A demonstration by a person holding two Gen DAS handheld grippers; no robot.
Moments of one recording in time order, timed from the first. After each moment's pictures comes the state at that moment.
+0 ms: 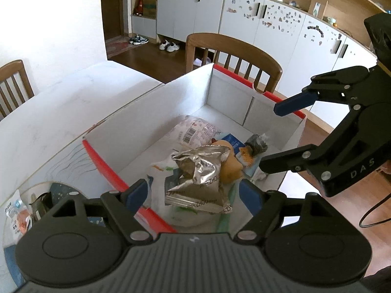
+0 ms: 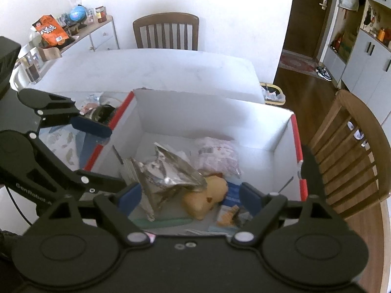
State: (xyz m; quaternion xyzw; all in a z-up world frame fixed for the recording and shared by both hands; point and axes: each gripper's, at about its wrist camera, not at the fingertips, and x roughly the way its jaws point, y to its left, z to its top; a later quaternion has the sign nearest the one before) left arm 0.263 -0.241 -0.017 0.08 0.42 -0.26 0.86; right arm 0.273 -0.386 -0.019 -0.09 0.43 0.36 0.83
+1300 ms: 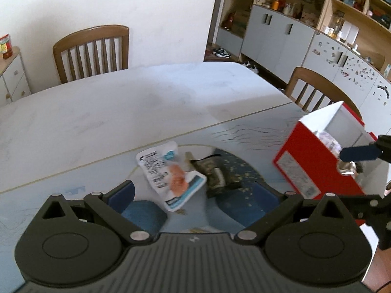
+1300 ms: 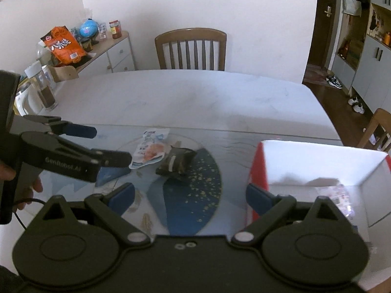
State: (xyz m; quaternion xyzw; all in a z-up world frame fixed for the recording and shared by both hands) left arm 0.271 0.015 -0.044 -0.03 0.41 -0.09 0.91; right arm 0.226 -0.176 -0.006 -0.05 0.41 0.35 0.84
